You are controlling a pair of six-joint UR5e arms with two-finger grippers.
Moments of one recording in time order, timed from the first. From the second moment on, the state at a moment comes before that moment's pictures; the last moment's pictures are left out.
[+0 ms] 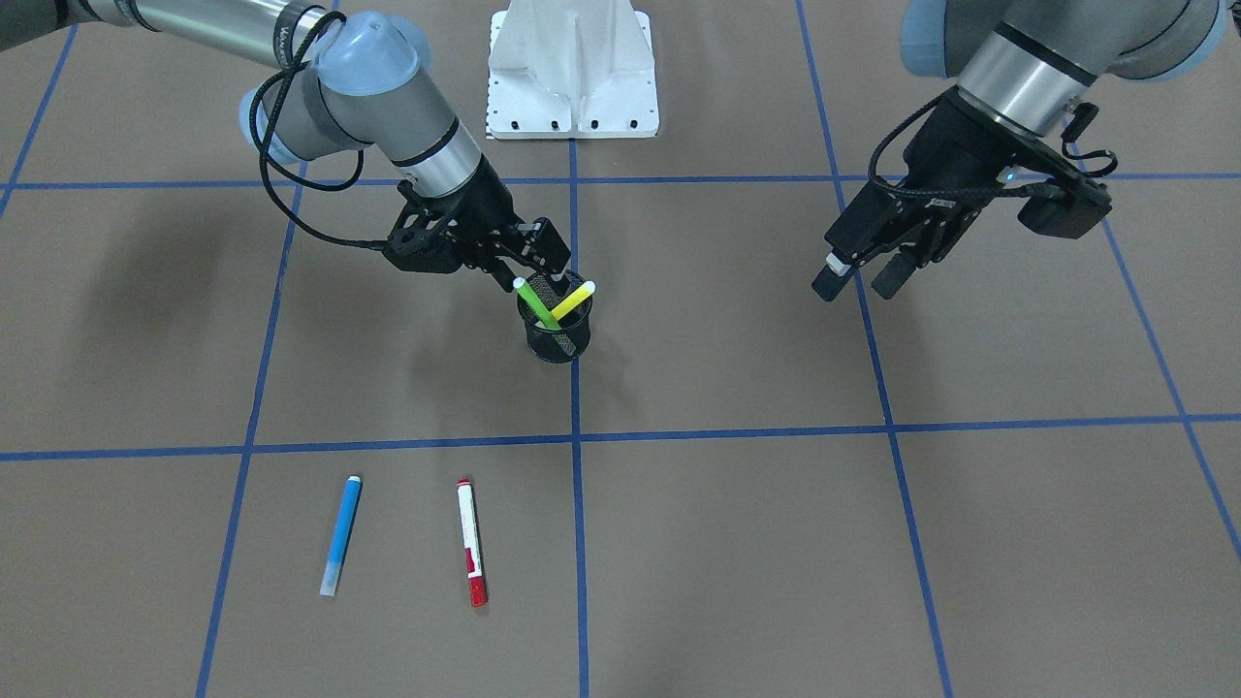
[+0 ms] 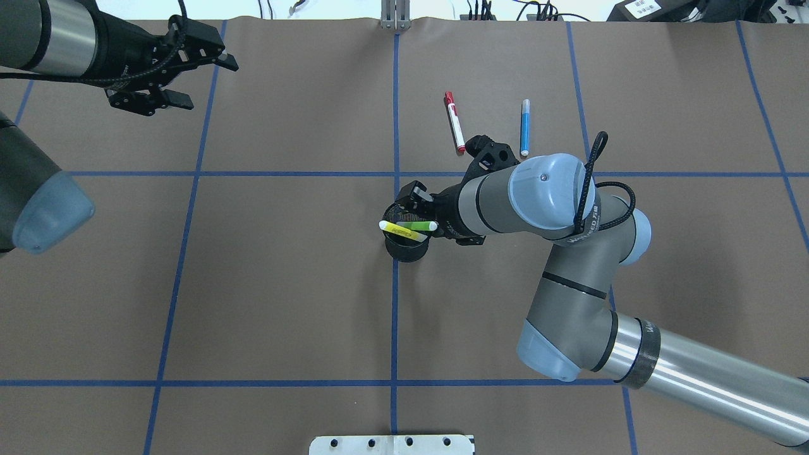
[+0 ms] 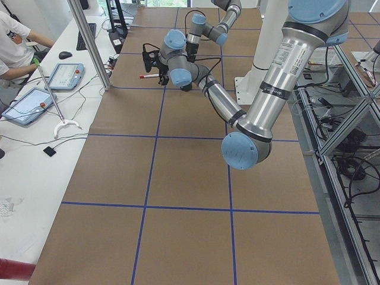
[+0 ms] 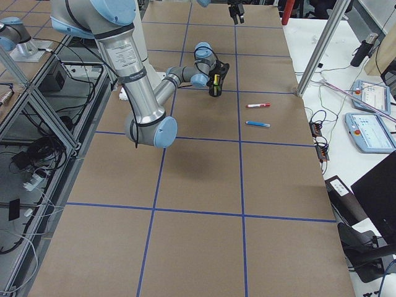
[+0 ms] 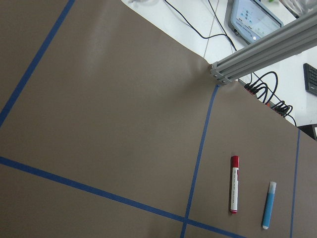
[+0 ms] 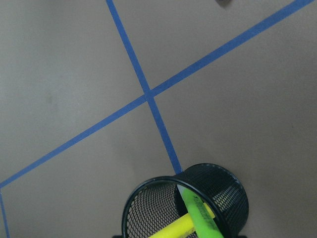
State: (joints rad) left arm -0.97 -1.99 -1.91 -2.04 -2.08 -1.56; right arm 0.52 -1.03 1.70 -1.01 1.81 1.78
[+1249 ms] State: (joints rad) left arm -0.97 -1.99 -1.93 -2.03 -2.08 -1.56; right arm 0.52 -1.03 1.71 -1.02 1.81 1.78
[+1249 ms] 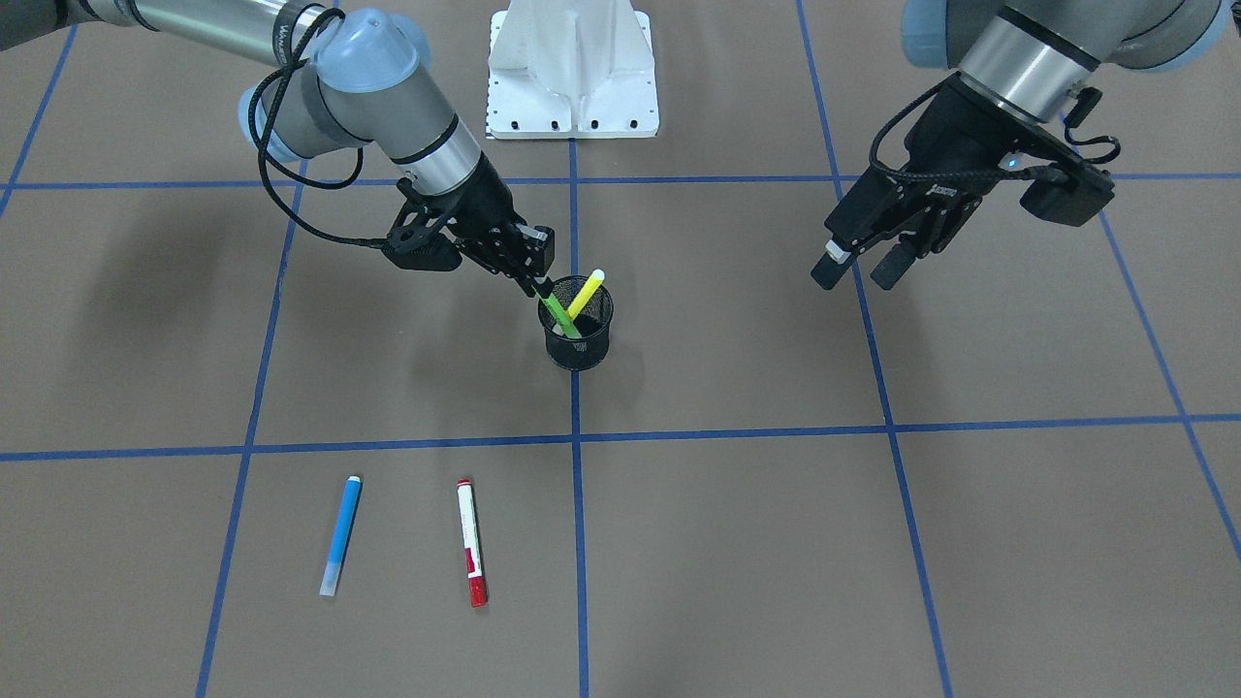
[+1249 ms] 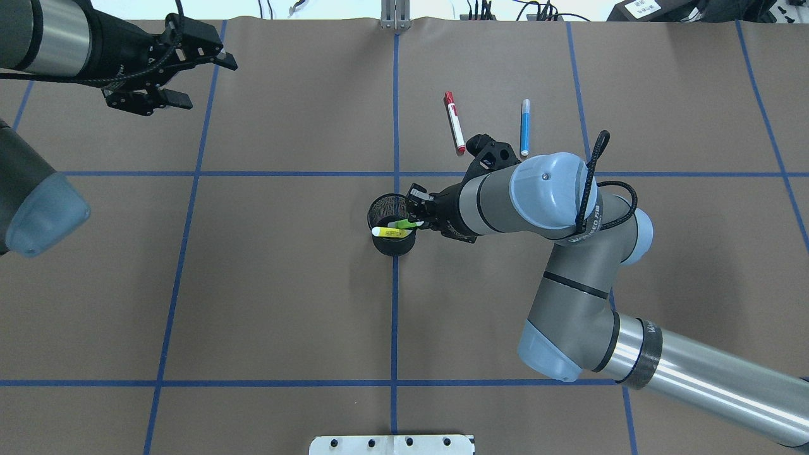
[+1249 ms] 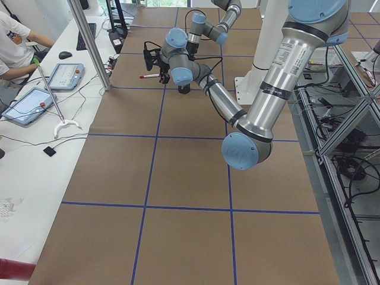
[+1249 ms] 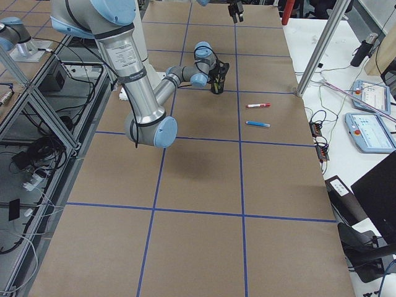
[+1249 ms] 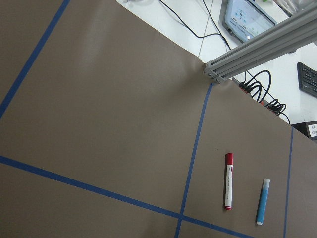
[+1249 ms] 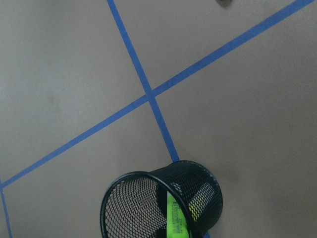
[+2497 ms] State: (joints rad) left arm -0.97 -1.98 -1.93 -2.03 -2.08 -1.56; right arm 0.67 -0.97 1.88 -1.19 1.57 1.67
